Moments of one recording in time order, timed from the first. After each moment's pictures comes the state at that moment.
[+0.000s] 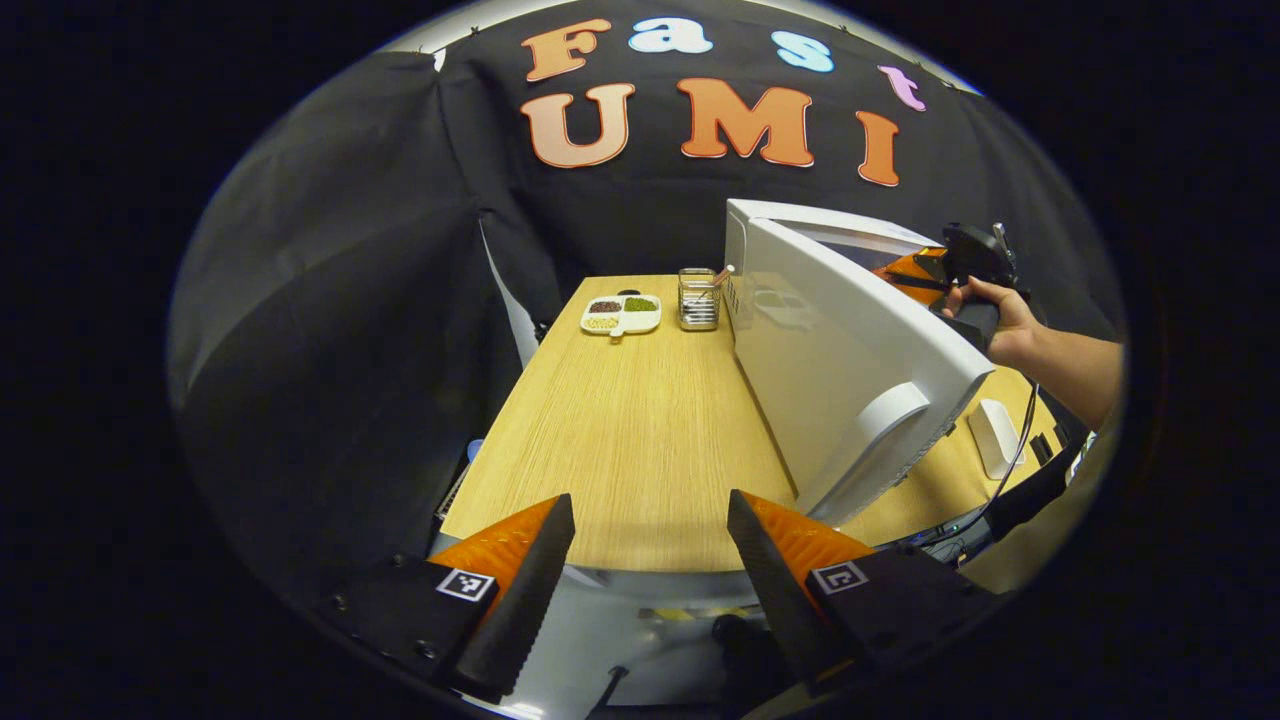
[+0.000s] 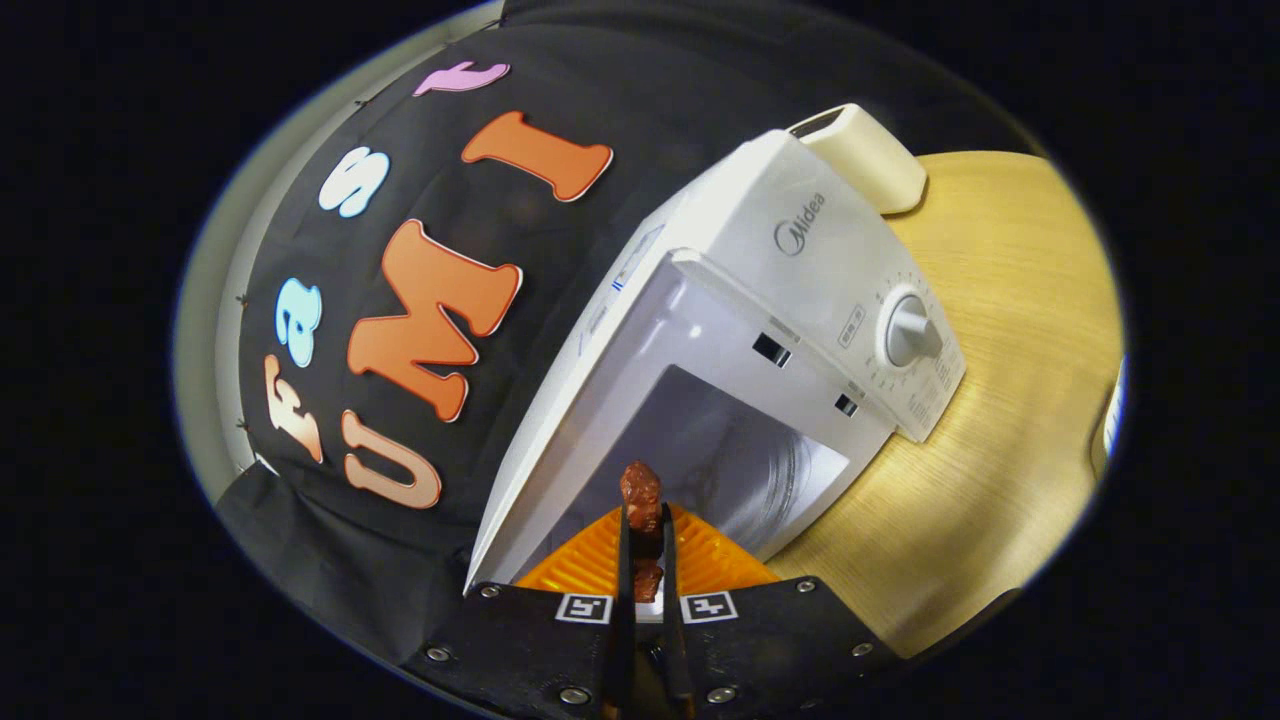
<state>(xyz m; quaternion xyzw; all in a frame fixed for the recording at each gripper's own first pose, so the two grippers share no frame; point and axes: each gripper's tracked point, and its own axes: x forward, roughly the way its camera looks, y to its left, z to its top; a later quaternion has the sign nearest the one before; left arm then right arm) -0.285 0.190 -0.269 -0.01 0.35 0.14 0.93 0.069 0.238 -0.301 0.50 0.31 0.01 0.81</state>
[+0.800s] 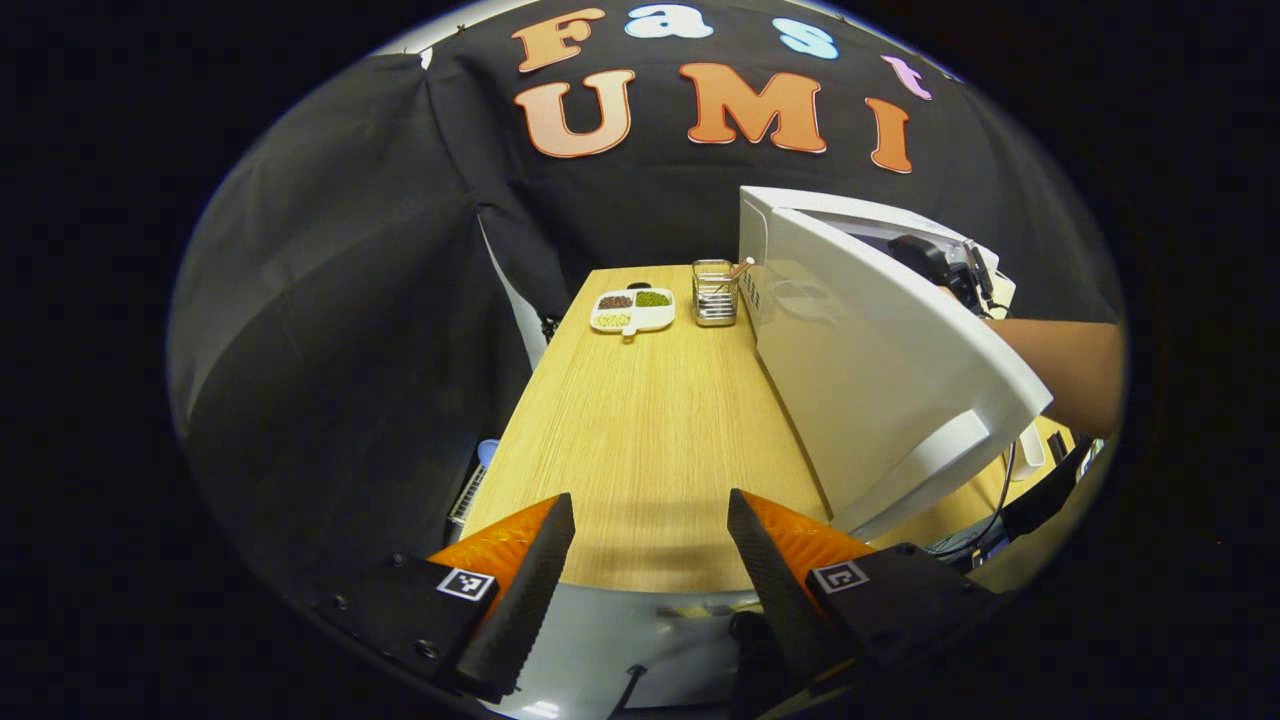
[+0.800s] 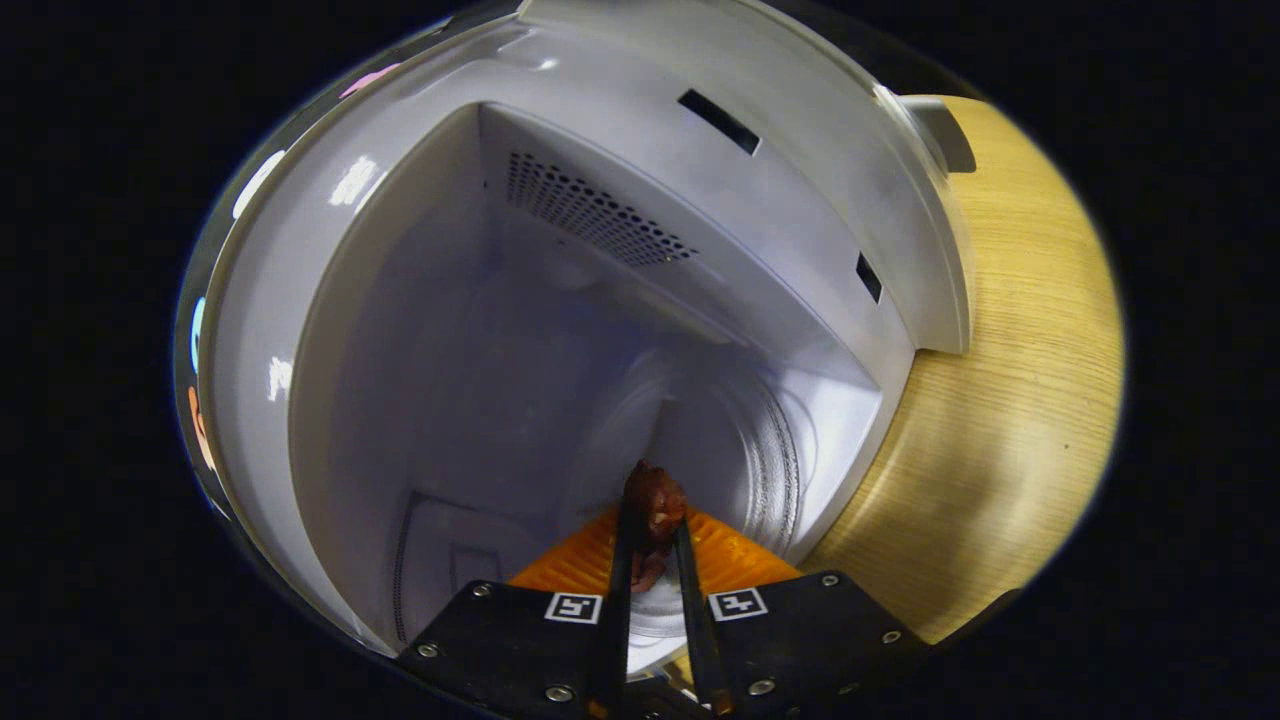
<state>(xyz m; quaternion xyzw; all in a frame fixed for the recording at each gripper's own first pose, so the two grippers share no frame) -0.249 0.206 -0.273 0.00 0.36 0.14 0.92 0.111 0.292 -0.401 0.47 0.37 -0.10 0.79</state>
